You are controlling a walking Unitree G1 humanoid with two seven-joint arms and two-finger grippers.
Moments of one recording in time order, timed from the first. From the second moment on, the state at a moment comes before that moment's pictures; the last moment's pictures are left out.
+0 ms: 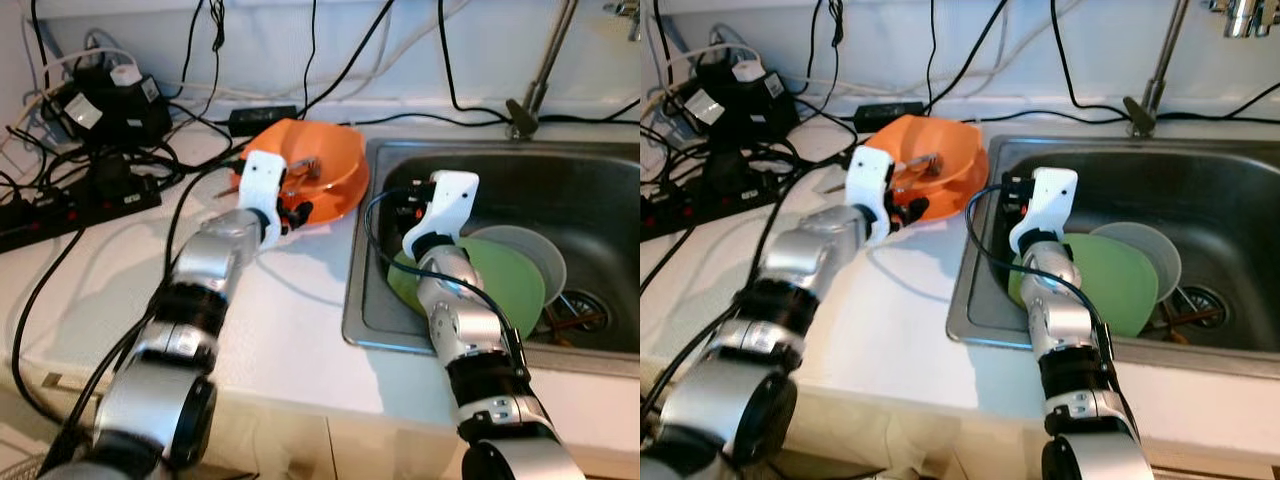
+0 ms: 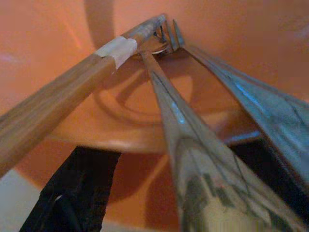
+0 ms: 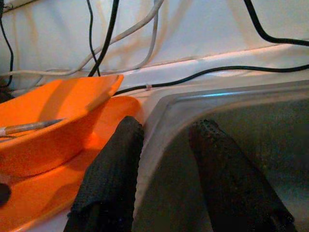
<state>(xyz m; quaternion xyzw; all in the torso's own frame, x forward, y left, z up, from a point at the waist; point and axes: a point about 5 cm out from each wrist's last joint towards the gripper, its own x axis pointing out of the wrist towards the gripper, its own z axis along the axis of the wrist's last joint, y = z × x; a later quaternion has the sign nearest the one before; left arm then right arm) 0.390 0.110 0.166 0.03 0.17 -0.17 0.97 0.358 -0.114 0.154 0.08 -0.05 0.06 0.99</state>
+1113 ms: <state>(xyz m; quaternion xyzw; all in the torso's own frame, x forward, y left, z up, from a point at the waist) 0.385 0.126 0.157 0.01 0.20 -0.22 0.95 0.357 -0.113 0.153 0.08 -0.05 0.06 0.99</state>
